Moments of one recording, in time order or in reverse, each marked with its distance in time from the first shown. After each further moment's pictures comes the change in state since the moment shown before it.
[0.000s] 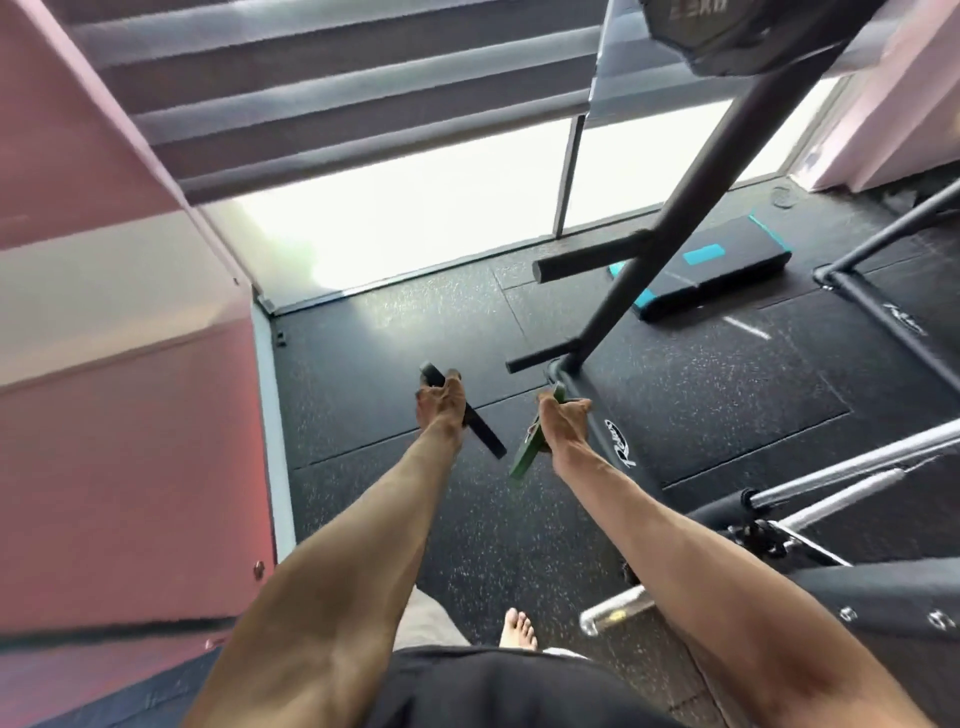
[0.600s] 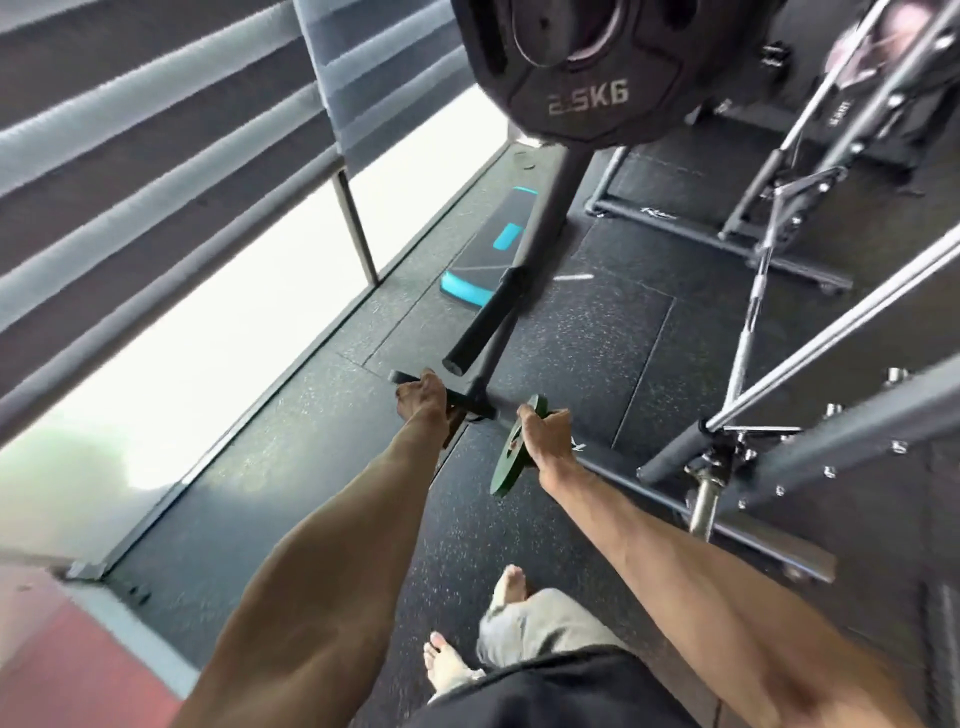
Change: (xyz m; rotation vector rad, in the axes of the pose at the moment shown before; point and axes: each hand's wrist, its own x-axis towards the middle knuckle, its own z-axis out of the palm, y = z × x) left_hand 0.182 0.142 0.164 0.291 -0.440 0.029; right_hand 0.086 -0.106 0.069 0.322 0.496 0.173
